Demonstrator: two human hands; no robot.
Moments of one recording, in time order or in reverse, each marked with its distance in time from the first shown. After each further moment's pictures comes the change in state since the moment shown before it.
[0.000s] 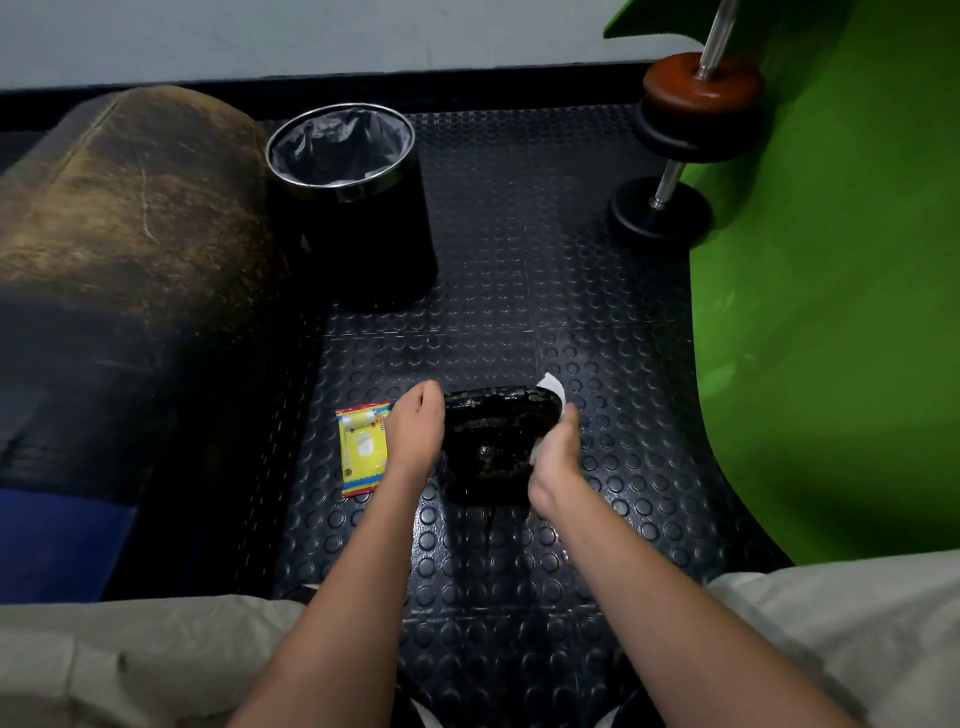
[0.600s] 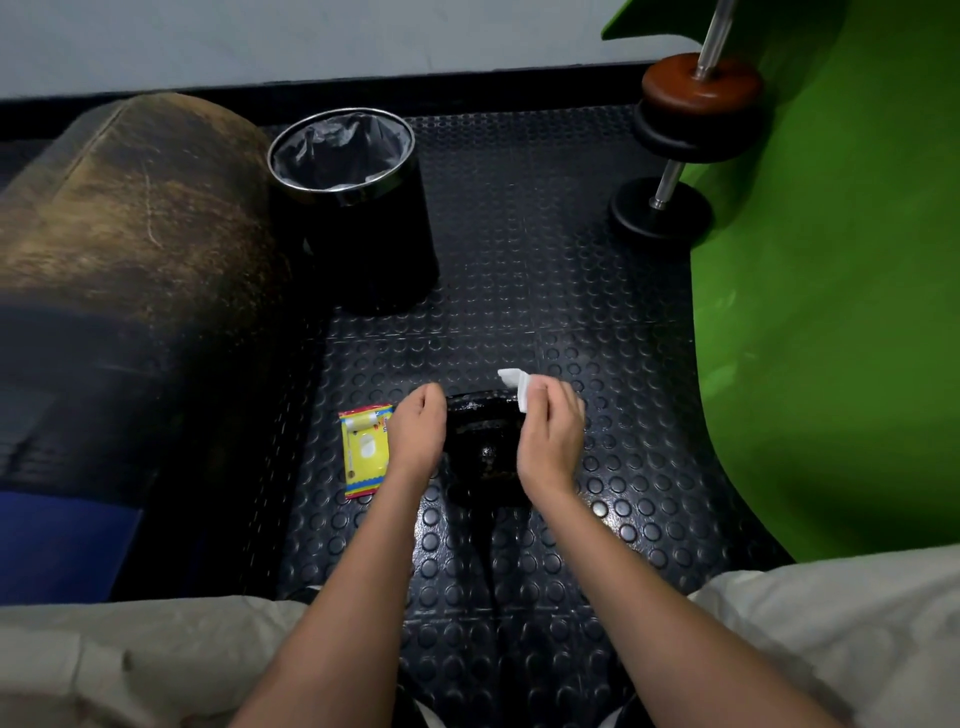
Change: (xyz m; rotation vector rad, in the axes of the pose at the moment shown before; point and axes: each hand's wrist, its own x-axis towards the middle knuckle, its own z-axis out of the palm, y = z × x) left_hand -0.001 -0.001 -0.001 -0.020 -0.012 0.024; right_hand -0.014 0.000 0.000 -0.561 0.086 -0.964
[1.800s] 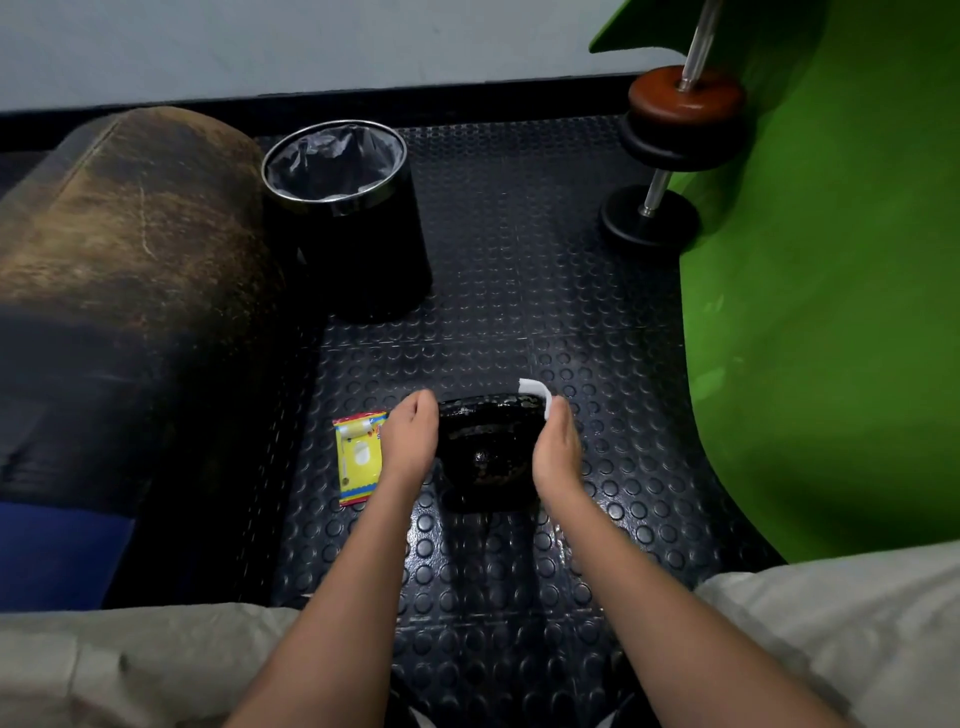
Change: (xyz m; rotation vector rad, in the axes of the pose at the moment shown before) left_hand 0.002 -0.002 0.000 0.034 -0.005 0.006; right_hand 0.010 0.004 -0.018 0.102 -0.167 0.485
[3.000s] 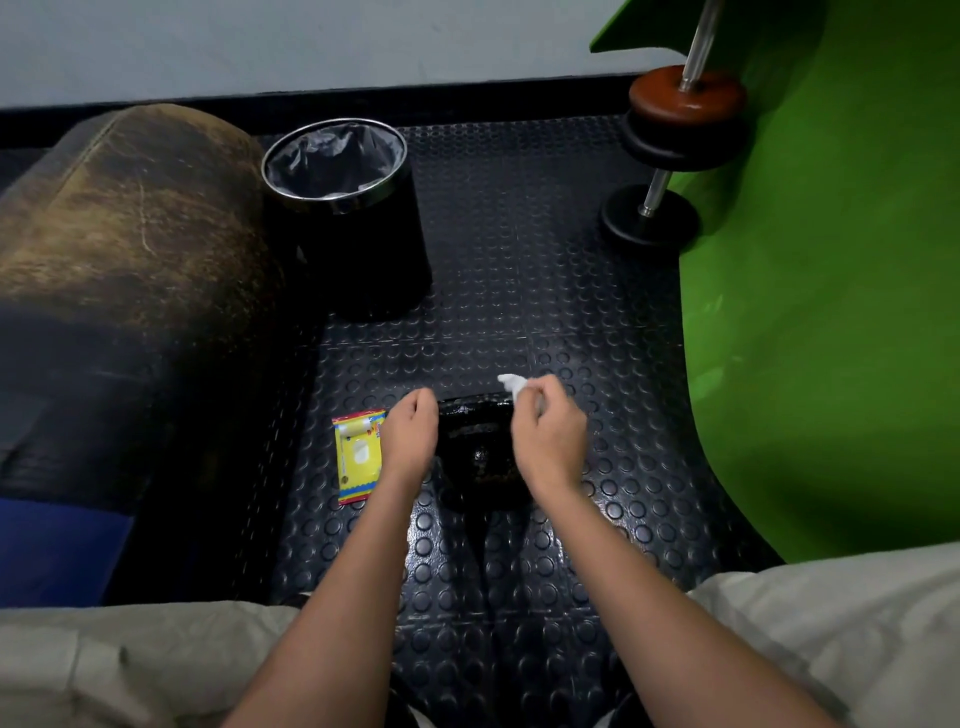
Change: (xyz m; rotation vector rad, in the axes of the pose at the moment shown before) left_hand -0.002 0.002 0.001 -0.014 -0.001 -0.007; right_hand -0.012 -0.022 0.001 -0.339 0.156 -0.422
